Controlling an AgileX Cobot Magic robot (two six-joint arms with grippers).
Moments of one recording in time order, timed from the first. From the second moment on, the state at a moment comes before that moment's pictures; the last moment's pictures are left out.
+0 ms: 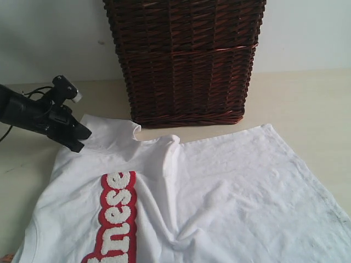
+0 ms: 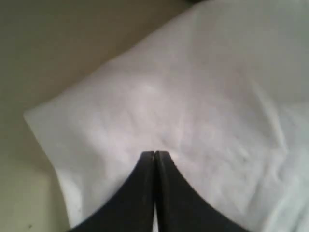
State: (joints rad) left arm -0.04 2.18 -1.26 -1.22 0.51 1.91; right arm -0.02 0.01 0.00 -0.22 0.25 0.19
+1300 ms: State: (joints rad) left arm 0.06 1.98 -1.26 -0.94 0.81 1.25; right arm -0.02 0.01 0.00 -0.22 0.25 0.19
